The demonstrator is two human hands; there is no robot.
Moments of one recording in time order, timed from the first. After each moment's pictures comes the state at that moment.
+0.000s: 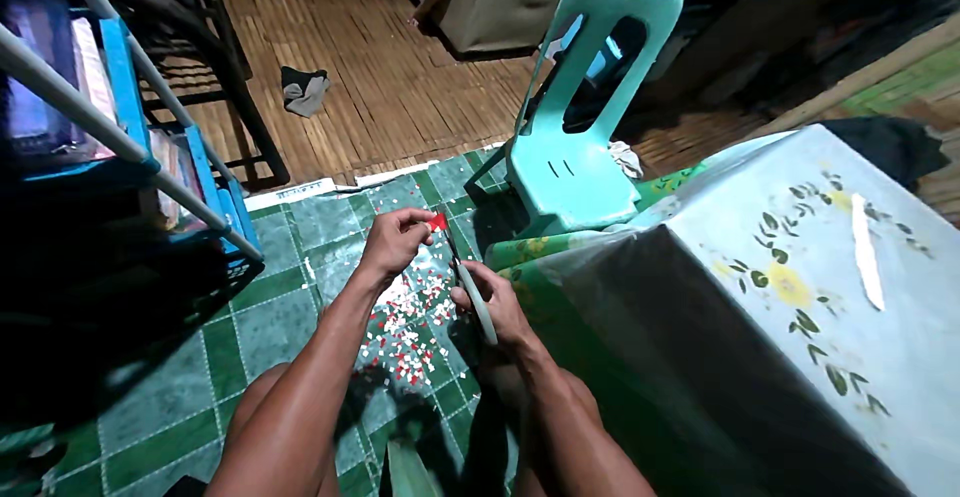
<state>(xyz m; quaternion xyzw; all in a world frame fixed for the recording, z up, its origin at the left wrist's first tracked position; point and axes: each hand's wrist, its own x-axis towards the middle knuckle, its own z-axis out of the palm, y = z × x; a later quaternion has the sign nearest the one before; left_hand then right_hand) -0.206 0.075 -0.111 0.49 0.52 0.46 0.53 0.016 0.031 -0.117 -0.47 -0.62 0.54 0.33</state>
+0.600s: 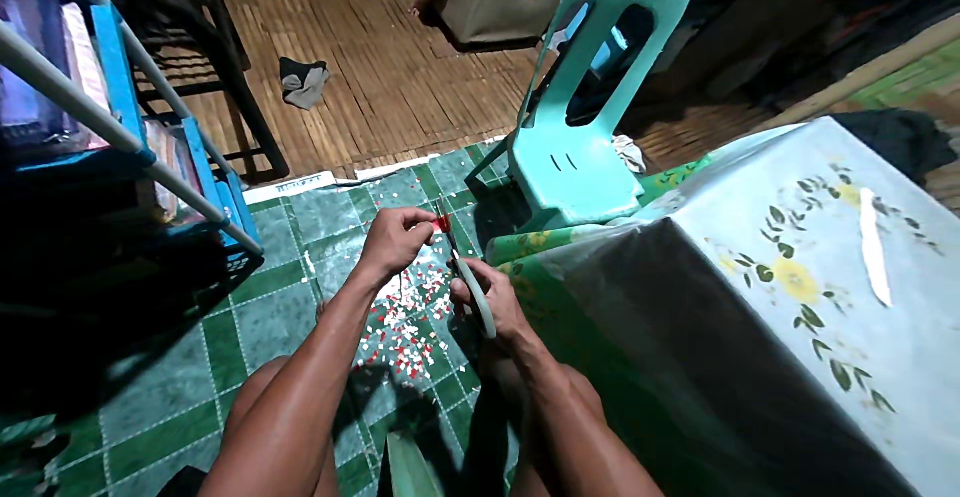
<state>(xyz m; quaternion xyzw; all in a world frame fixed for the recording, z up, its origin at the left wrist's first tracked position) -0.205 0.069 -0.105 0.54 0.56 0.42 0.48 0.010 0.027 -0.117 -0.48 -0.58 0.56 0.33</state>
